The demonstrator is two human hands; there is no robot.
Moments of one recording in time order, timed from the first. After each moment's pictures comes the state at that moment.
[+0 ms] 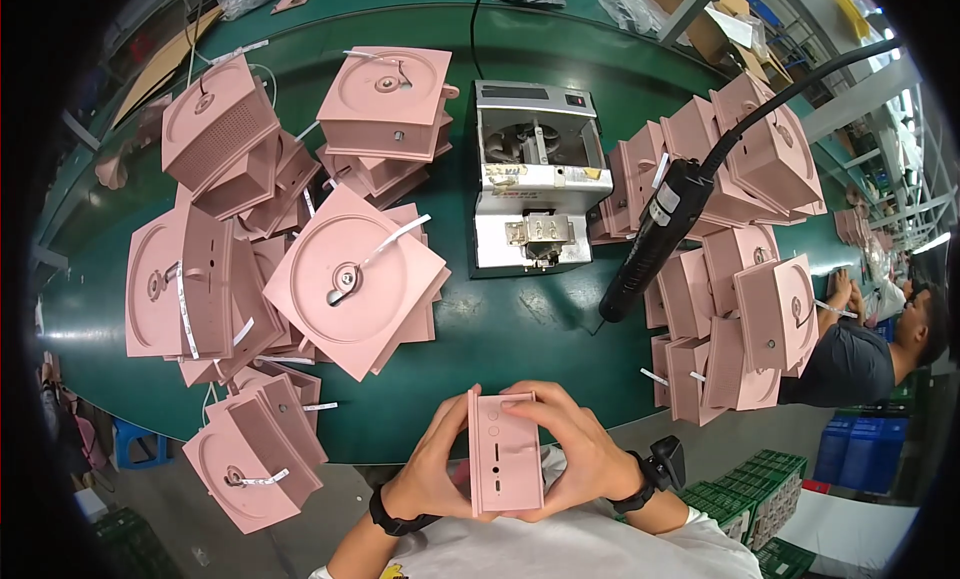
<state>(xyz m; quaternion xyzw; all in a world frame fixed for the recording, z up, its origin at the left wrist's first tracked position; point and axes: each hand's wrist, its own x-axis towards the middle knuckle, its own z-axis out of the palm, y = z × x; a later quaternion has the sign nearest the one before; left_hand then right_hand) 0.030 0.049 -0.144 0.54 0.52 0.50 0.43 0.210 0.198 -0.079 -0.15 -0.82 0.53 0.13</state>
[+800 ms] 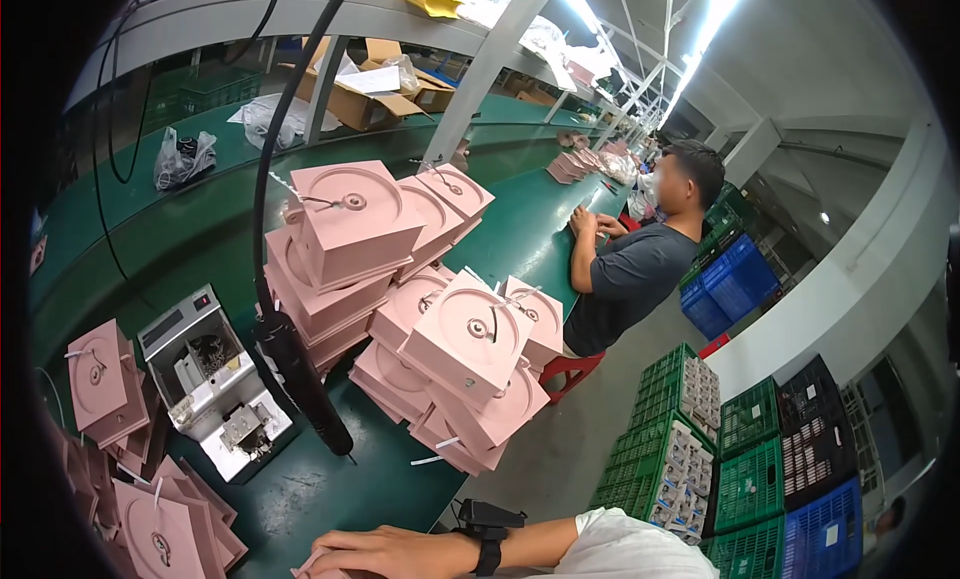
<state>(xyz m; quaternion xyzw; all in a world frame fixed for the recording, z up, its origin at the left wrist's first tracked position) 0.040 0.036 -0.161 0.46 0.48 0.53 0.52 0.223 0.191 -0.107 -0.14 -0.84 0.47 0.20</state>
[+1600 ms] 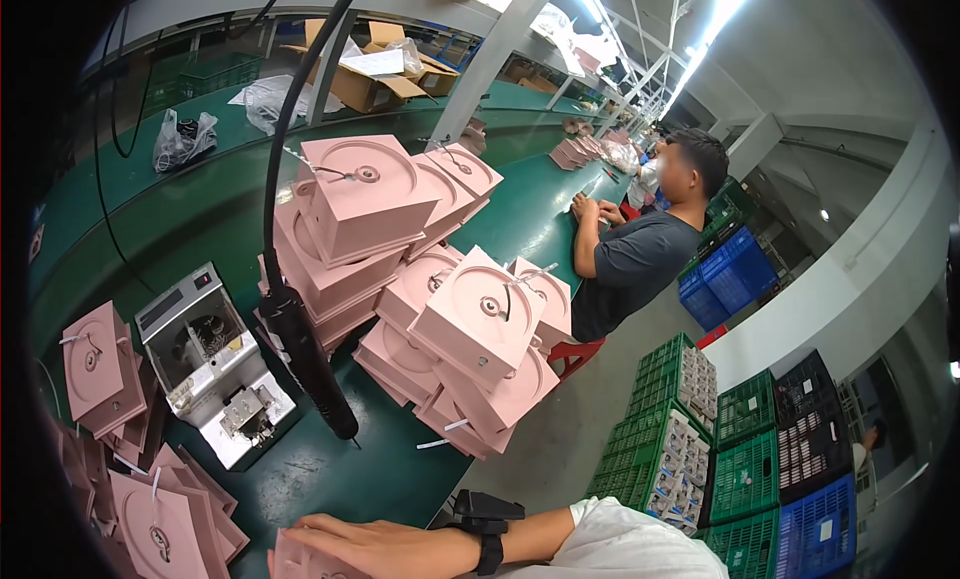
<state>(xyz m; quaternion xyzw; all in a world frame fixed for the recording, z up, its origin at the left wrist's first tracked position) 0.035 0.054 -0.130 0.38 0.52 0.61 0.45 0.198 0.194 -0.052 -0.25 -0.81 0.52 0.07</state>
